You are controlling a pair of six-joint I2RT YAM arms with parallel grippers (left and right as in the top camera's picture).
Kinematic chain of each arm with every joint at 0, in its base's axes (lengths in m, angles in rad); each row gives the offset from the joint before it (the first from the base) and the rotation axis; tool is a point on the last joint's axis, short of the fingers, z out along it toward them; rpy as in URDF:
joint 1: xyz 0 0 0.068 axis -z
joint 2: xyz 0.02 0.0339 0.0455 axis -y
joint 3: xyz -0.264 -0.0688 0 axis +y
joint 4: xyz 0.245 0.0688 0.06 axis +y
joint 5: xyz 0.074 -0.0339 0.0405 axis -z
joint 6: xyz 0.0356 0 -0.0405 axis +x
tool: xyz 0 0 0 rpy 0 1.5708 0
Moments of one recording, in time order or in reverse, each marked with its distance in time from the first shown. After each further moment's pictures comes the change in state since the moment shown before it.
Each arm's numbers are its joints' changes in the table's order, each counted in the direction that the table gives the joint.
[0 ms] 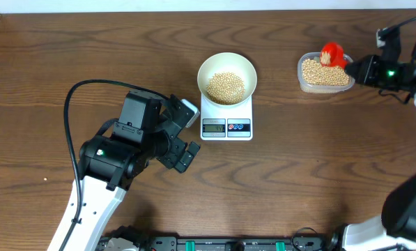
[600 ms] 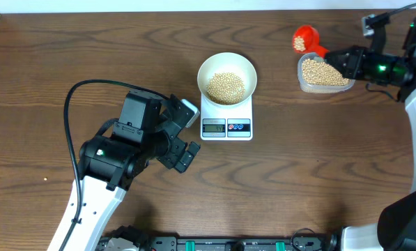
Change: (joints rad) left arm 0.000 0.000 0.000 0.000 0.000 0.000; right arm -0.118 0.077 0.000 -0.061 -0.194 0.091
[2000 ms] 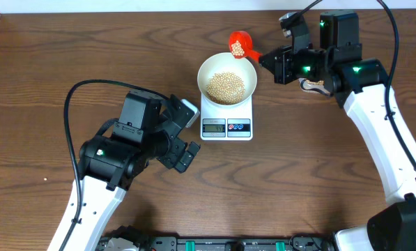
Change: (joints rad) left arm 0.000 0.000 0.000 0.000 0.000 0.000; right arm -0.405 -0.003 0.000 -0.148 0.241 0.016
